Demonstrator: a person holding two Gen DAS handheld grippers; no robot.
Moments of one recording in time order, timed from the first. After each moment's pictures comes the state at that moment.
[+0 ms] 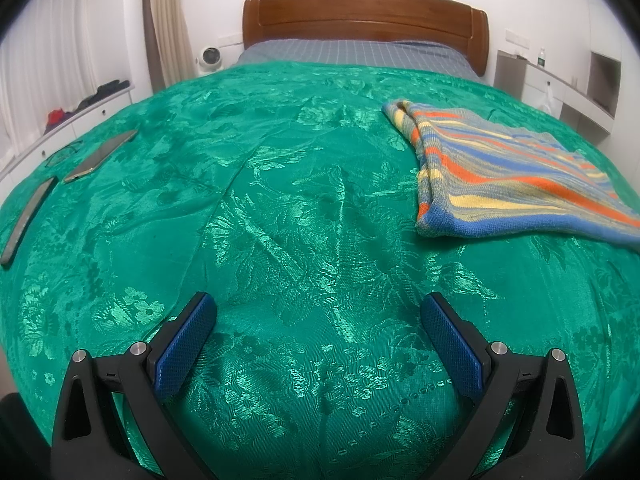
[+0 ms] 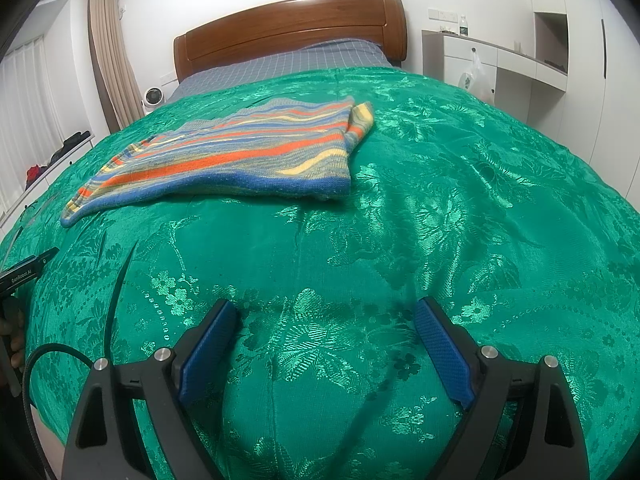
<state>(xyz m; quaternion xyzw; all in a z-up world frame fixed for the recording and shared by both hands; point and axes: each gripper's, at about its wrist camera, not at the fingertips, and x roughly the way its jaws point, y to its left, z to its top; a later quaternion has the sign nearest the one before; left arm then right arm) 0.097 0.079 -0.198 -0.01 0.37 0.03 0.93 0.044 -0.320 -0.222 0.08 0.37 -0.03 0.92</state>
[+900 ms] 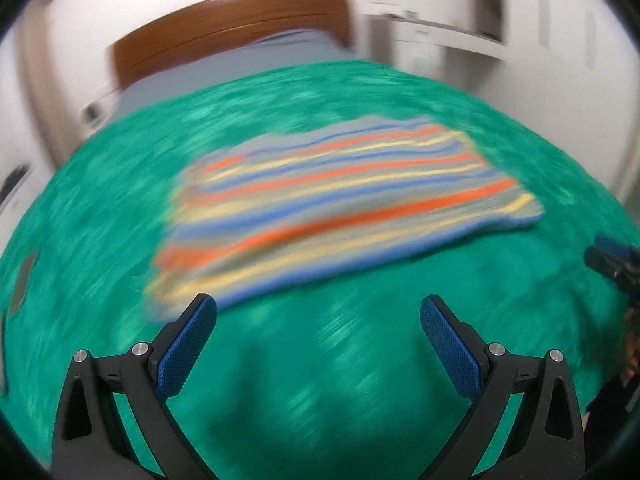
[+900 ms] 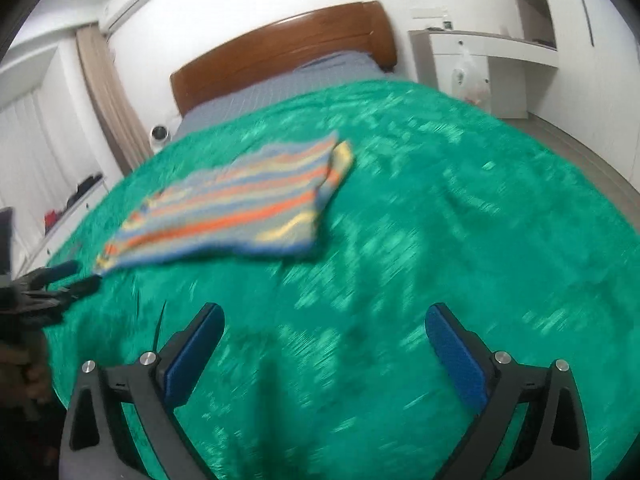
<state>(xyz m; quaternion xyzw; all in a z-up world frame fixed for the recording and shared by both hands) 0.104 -0.100 -0.128 0.12 0.38 -0.18 0.90 0.038 -0.378 -0.178 0.16 0.34 -0.01 0.93</state>
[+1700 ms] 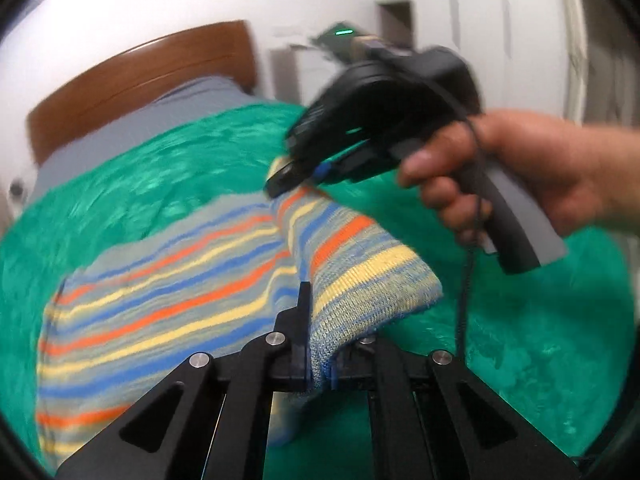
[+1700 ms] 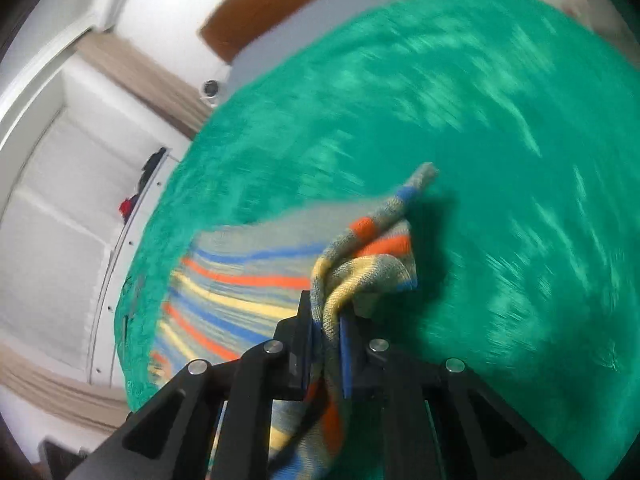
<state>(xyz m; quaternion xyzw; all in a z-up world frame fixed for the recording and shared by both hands) 0.154 -0.200 -0.115 0.11 0.30 -0.30 0.90 0.337 -0.381 -0.160 0.25 0.47 0.20 0.82</state>
